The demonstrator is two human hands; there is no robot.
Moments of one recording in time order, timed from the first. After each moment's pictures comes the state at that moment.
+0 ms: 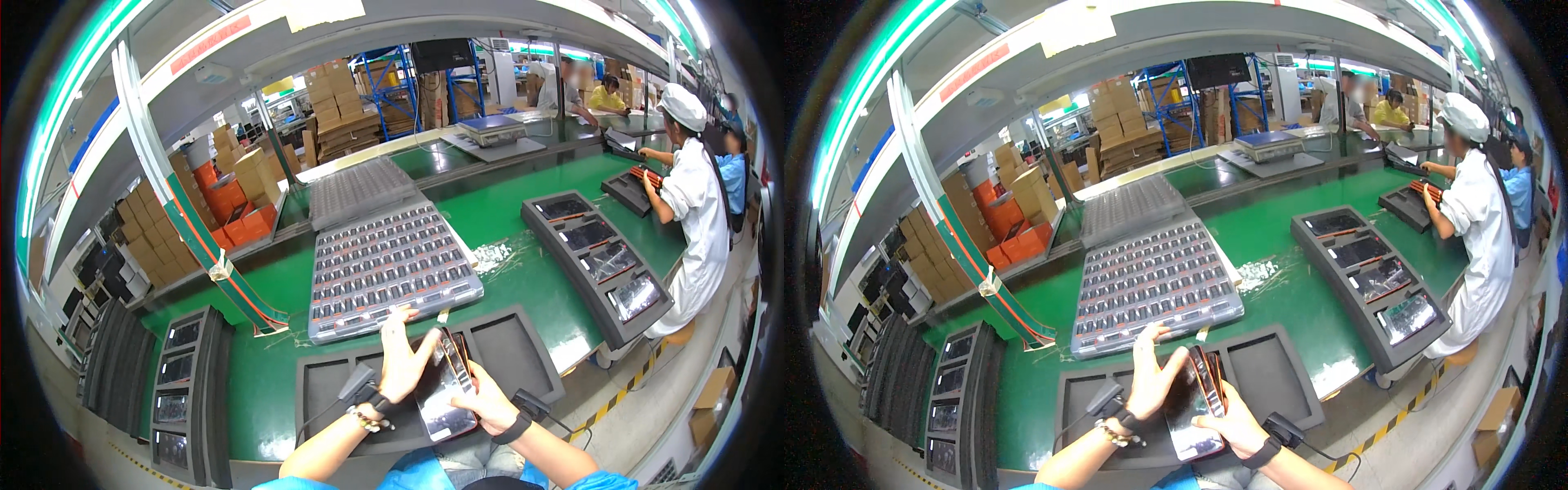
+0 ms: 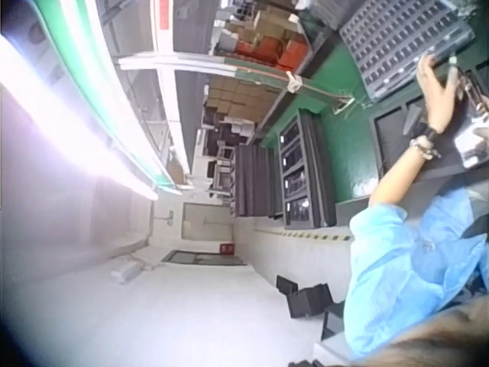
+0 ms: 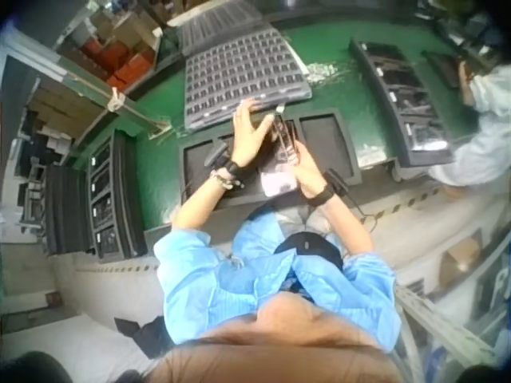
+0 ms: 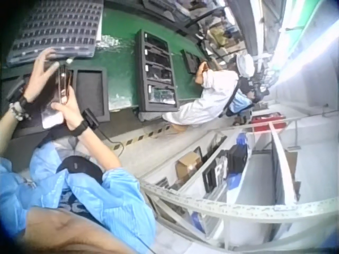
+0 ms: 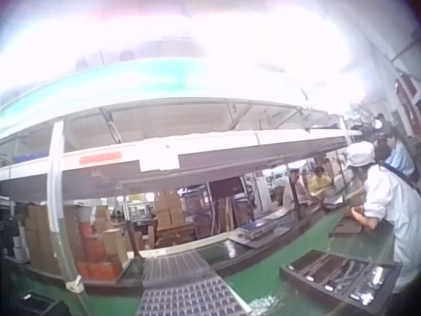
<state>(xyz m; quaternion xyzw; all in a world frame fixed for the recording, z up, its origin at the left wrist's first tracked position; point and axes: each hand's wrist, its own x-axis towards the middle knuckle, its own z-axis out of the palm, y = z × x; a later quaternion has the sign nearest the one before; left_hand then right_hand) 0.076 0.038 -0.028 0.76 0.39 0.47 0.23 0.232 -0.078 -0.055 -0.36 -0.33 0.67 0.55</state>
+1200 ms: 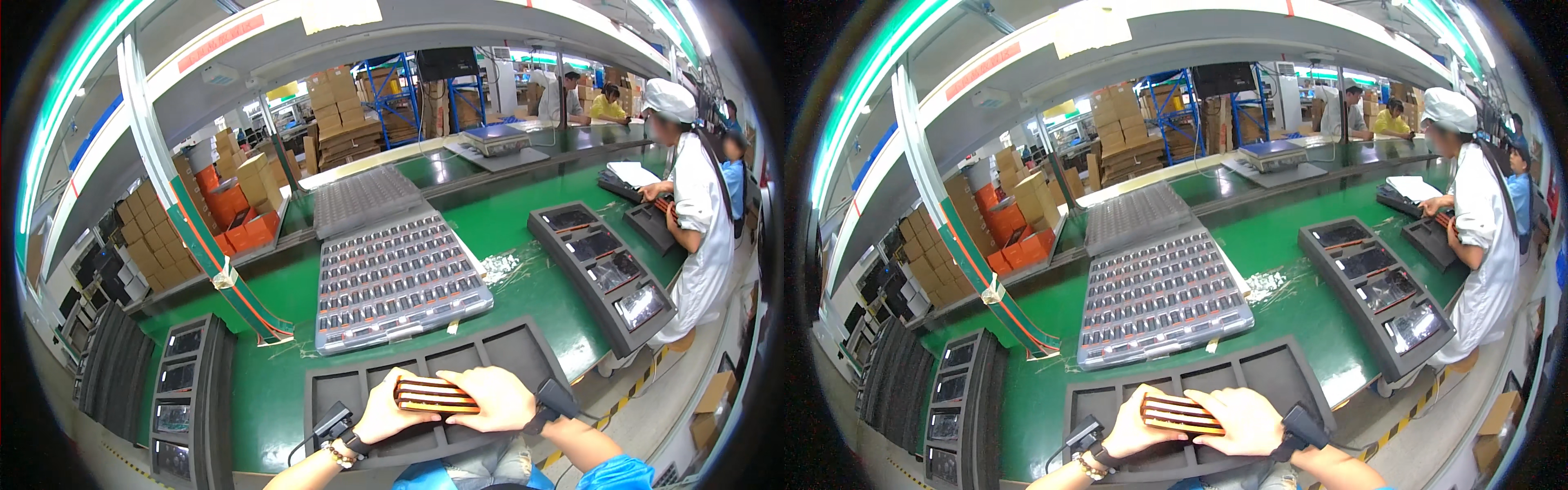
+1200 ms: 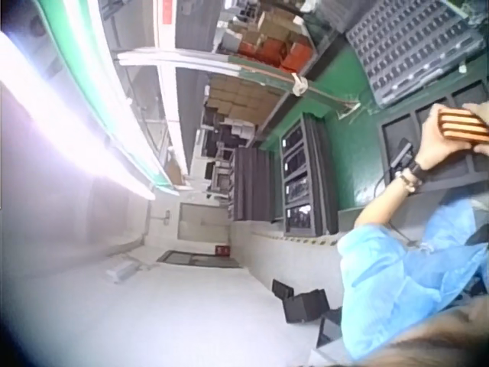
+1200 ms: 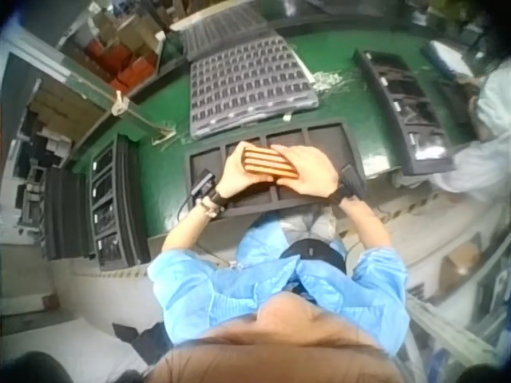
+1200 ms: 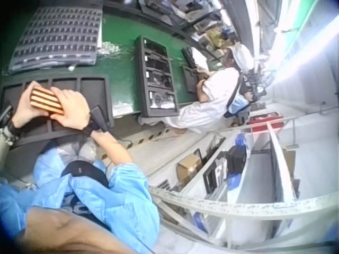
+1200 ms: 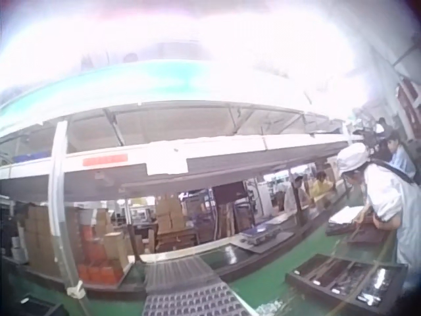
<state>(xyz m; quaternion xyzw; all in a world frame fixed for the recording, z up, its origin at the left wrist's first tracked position) 0.007 -0.008 -0.015 0.72 0.35 0.34 0.49 0.247 -0.060 0.017 -0.45 -0.85 0.14 0.24</state>
